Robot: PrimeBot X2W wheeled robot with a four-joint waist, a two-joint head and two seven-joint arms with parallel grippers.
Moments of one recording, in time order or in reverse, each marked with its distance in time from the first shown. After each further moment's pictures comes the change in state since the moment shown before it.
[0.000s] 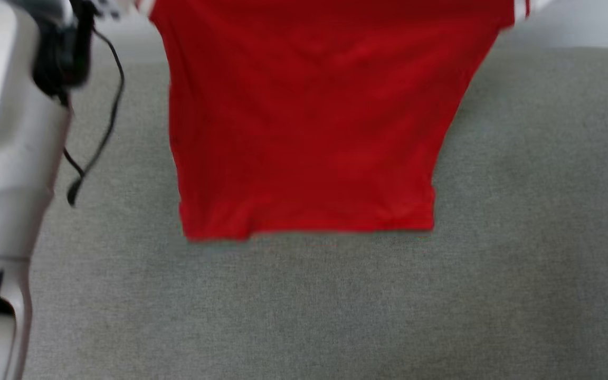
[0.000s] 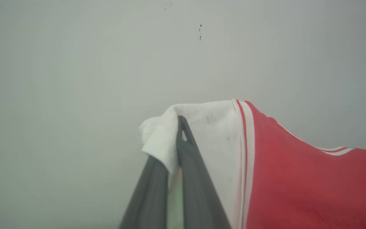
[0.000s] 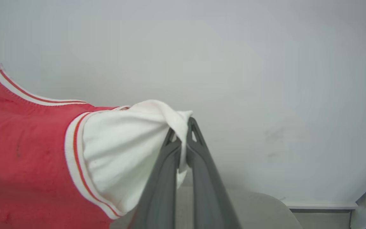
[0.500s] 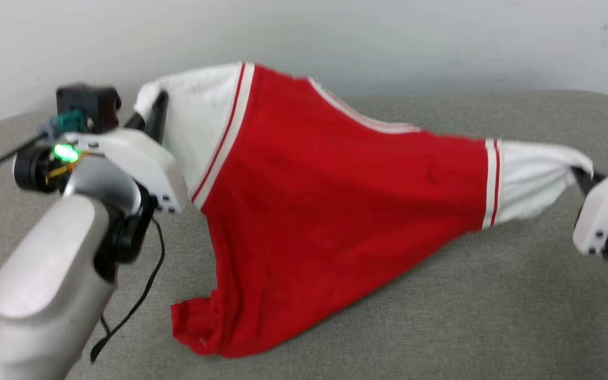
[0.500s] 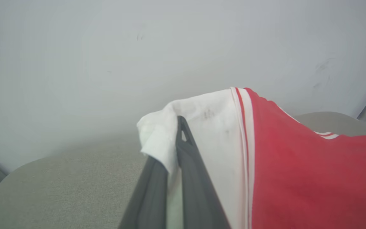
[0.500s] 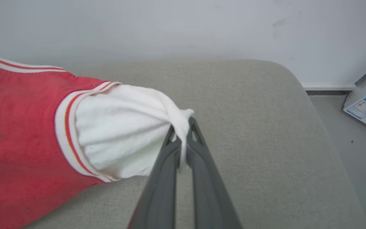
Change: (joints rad) left arm 0.528 0.118 -0.077 -0.434 -0.026 0.099 0.190; right arm 0.633 0.007 -0.077 -0.319 0.066 0.000 0.278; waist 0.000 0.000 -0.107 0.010
